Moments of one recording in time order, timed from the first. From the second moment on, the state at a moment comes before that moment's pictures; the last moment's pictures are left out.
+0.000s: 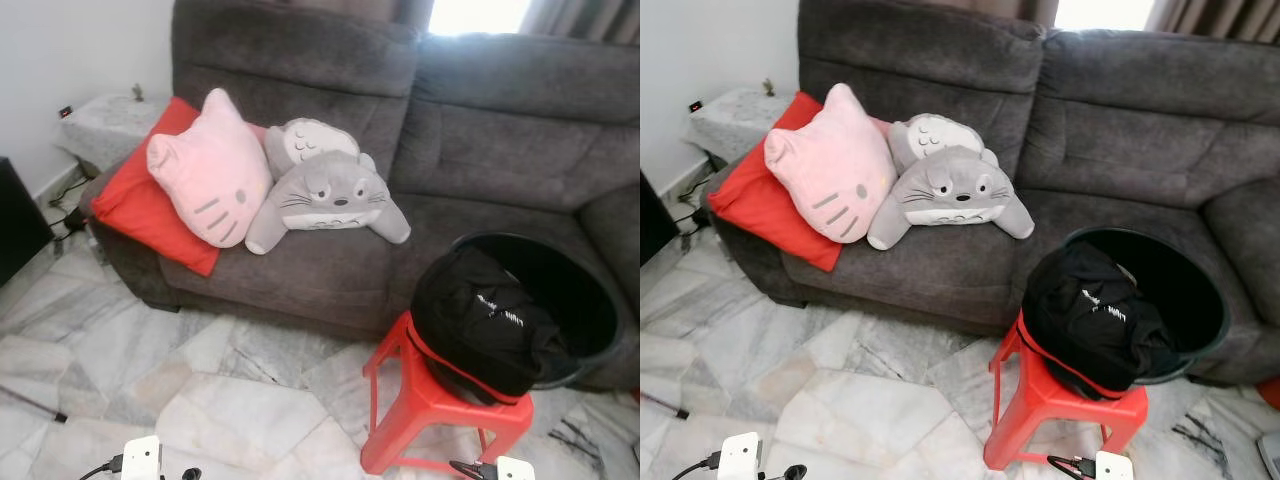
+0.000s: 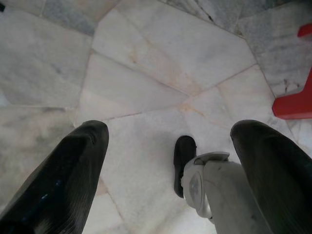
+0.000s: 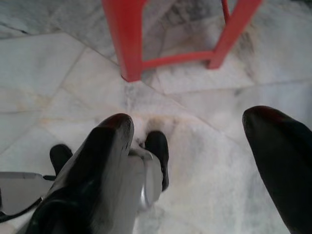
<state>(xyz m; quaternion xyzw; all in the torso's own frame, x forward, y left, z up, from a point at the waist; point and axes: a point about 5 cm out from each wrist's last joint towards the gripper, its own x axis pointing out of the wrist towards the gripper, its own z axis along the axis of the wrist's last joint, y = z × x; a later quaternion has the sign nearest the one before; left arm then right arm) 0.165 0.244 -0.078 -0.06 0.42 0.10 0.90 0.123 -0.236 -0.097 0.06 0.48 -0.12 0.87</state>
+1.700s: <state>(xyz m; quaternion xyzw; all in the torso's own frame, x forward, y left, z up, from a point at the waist) 0.166 0.244 -0.078 -0.05 0.43 0.08 0.90 0.239 -0.232 -0.002 -0.27 0.11 0.00 0.96</state>
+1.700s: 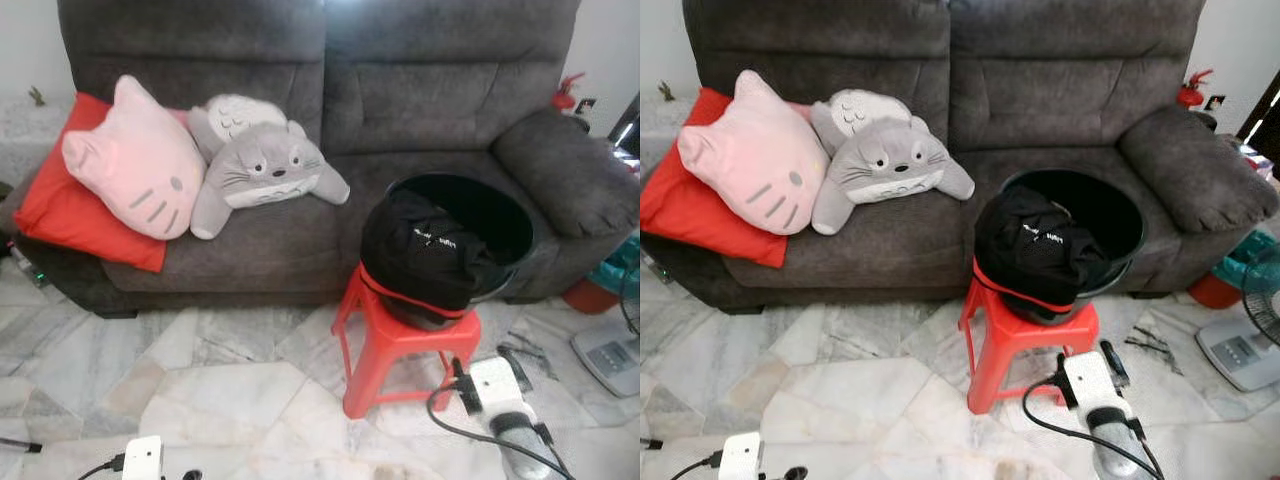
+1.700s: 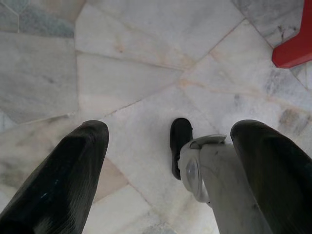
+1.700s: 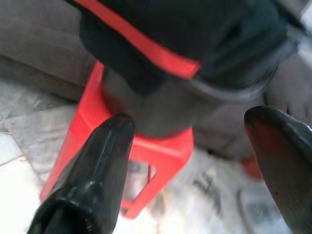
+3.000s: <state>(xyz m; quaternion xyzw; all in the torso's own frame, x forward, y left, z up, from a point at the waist) 0.171 0.245 -0.075 -0.04 0.41 0.09 0.91 0.250 -0.219 0.078 -0.12 -0.04 -0.08 0.99</state>
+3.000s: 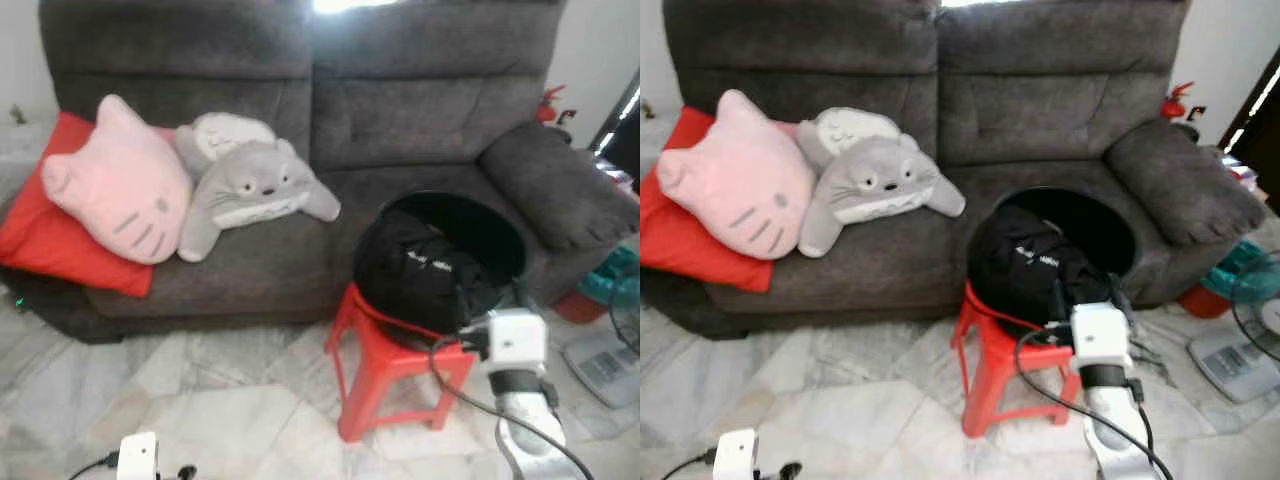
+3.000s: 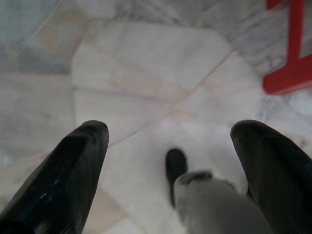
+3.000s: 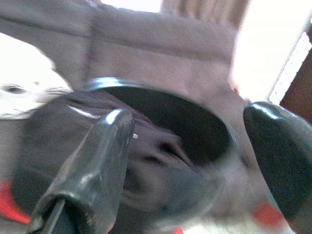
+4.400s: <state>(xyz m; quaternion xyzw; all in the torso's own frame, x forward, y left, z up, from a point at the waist) 0.170 0.246 -0.075 -0.04 0.42 0.09 0.90 0.231 -0.212 0.068 0.07 0.08 -0.06 0.99</state>
